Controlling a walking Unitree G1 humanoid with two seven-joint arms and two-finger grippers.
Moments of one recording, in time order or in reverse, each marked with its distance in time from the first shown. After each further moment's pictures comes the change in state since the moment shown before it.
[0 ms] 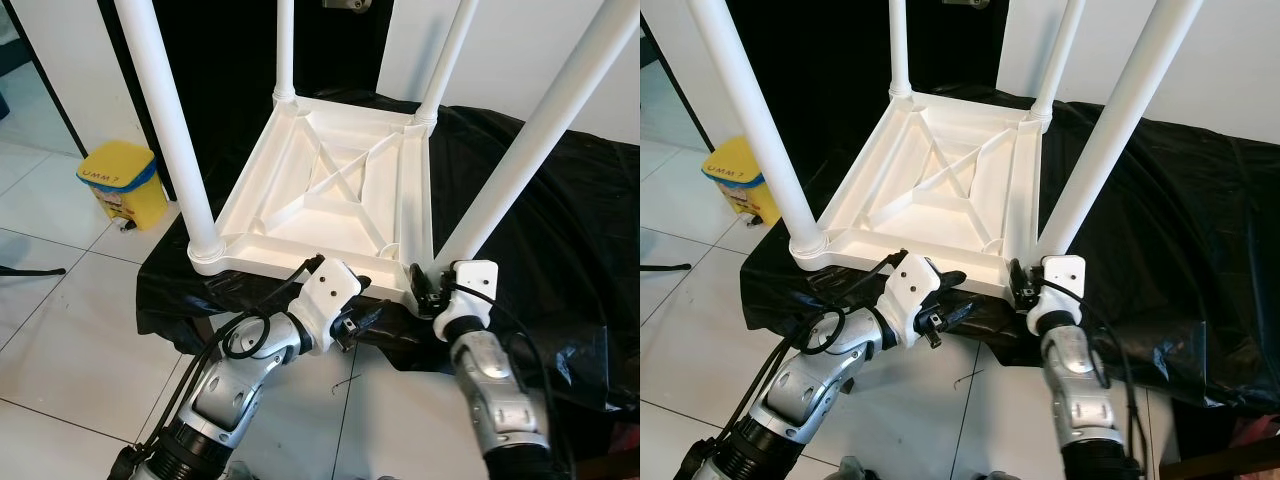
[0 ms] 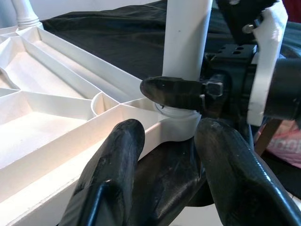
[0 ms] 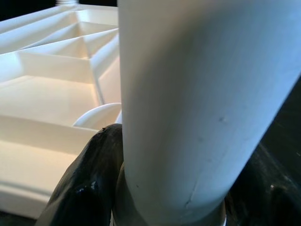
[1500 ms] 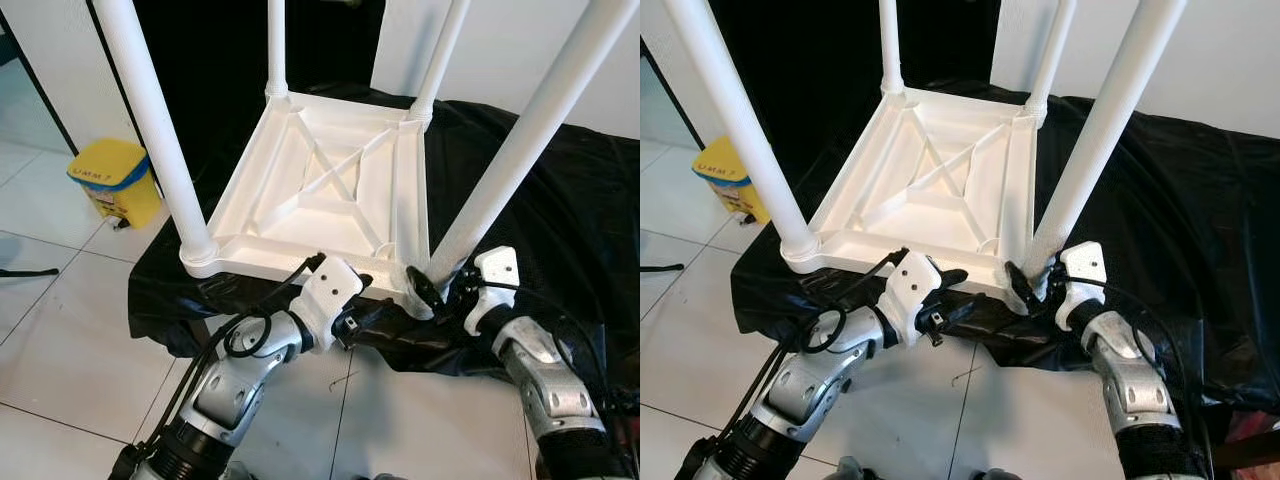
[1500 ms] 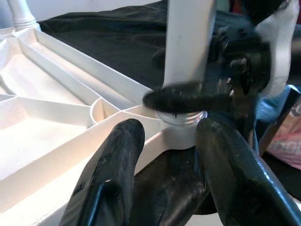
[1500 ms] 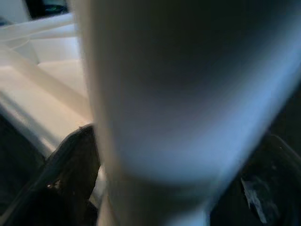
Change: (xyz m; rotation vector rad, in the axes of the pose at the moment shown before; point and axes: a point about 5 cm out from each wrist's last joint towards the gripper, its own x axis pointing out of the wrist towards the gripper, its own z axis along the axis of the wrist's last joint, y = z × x) left arm 0.002 0.001 0.004 0.005 -0.012 -0.001; right arm 0.014 -0.031 0.016 -0.162 0.025 0.538
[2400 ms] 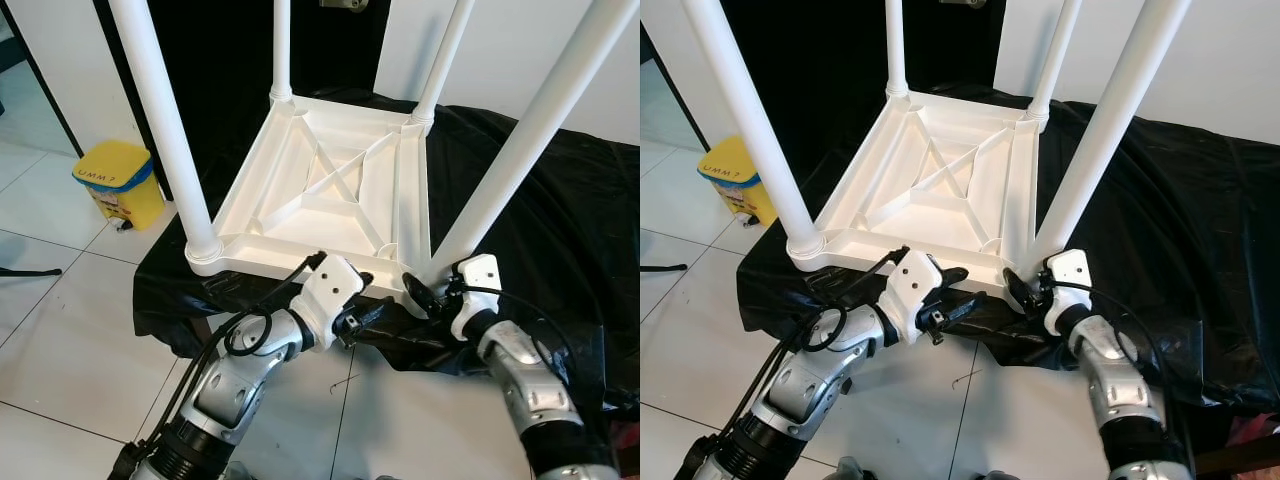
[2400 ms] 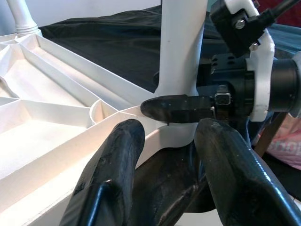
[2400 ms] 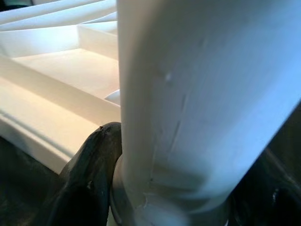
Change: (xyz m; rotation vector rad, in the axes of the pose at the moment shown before) left arm 0.000 0.000 0.000 0.003 0.000 -0.003; right arm 0.002 0.009 -0.022 0.057 0.031 -0.208
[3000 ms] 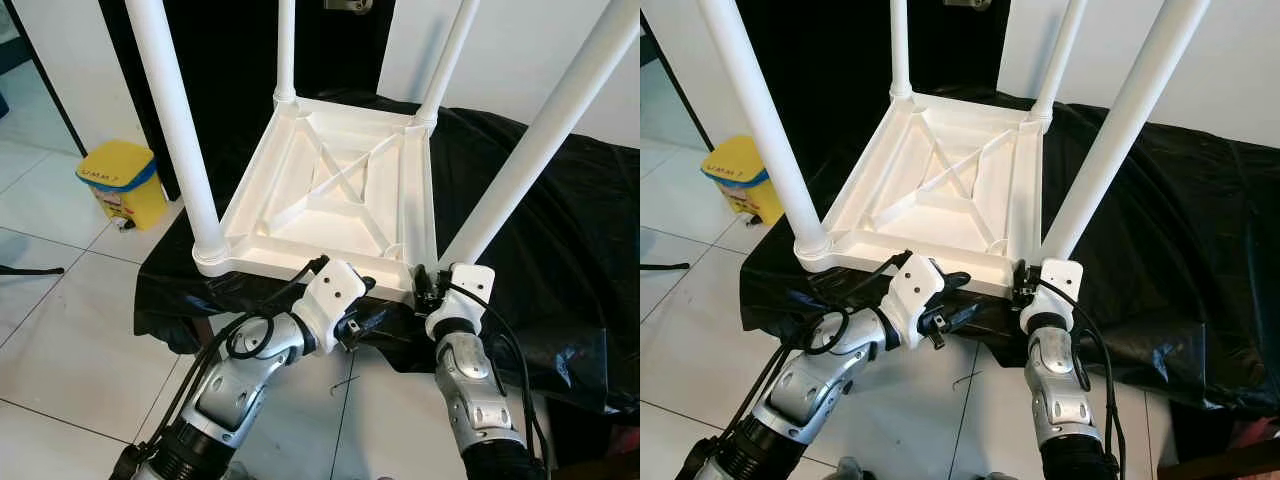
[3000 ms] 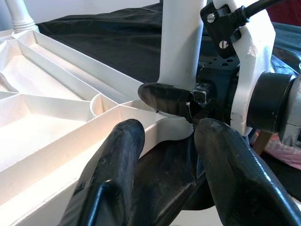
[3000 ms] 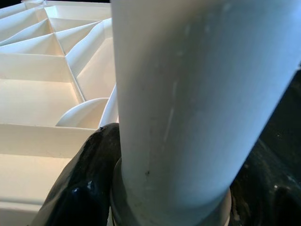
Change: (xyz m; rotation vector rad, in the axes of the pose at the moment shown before) left arm 0.000 -0.004 -0.003 -0.006 0.008 -0.012; right arm 0.001 0.029 0.001 0.148 -0.039 -0.424
